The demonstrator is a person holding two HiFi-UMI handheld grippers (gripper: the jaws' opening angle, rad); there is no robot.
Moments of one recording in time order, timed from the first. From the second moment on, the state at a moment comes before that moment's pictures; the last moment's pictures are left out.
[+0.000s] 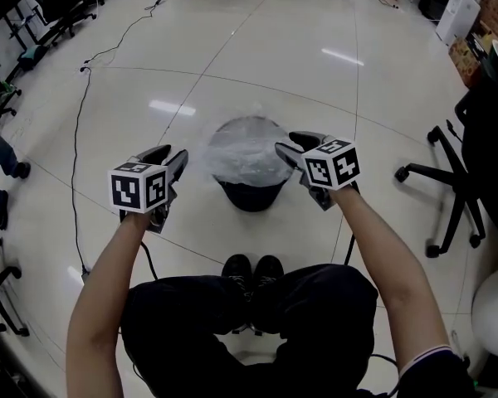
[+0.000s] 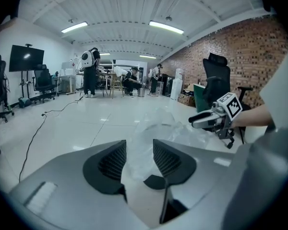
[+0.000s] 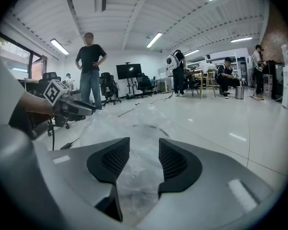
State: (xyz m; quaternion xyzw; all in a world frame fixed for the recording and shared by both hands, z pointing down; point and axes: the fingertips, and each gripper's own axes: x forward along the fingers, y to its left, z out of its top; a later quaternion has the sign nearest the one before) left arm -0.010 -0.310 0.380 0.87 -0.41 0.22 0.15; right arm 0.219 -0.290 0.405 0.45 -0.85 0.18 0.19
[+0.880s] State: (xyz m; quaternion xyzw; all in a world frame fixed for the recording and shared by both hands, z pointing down) left arm 0.000 -0.281 0.411 0.87 -0.38 0.27 0.16; right arm 0.189 -0.181 0.414 0.36 -0.91 0.13 0.18
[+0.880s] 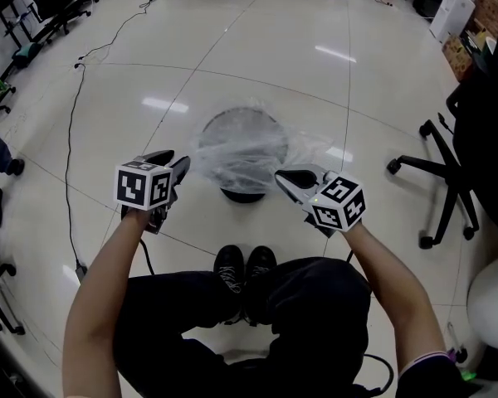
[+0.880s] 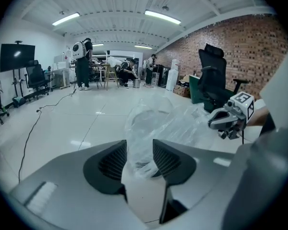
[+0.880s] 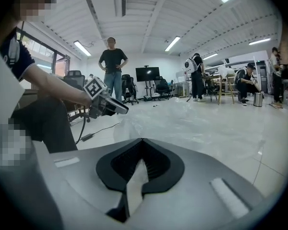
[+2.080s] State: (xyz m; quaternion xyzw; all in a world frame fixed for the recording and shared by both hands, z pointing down) left arm -0.001 -0.295 0.525 0.83 -0.40 0.31 0.23; right arm 0.226 -0.211 0.529 0.38 -0.87 0.22 0.23
